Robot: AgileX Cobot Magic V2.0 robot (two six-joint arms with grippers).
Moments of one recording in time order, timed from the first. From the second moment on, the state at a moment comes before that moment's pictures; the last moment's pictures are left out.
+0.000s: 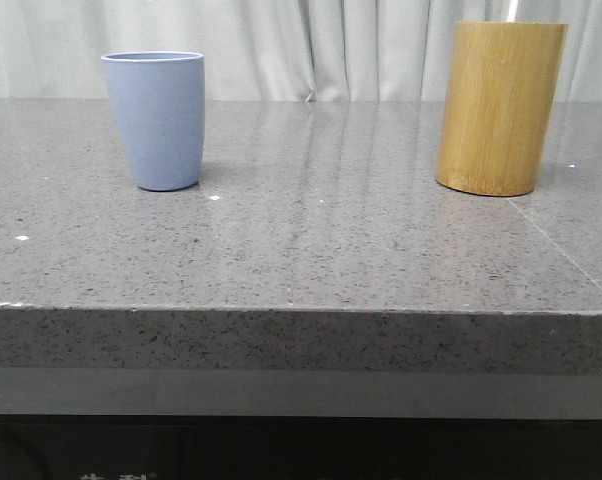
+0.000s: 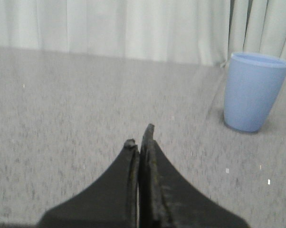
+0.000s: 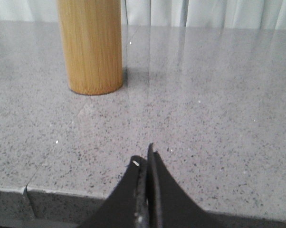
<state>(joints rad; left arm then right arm) -0.08 0.00 0.00 -0.07 0.06 -0.01 0.05 -0.01 0.03 0.13 0.16 -0.08</state>
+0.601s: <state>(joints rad) -0.08 0.48 -0.50 -0.03 0.24 -0.02 0.05 0.38 -0.50 0.13 0.34 -0.08</state>
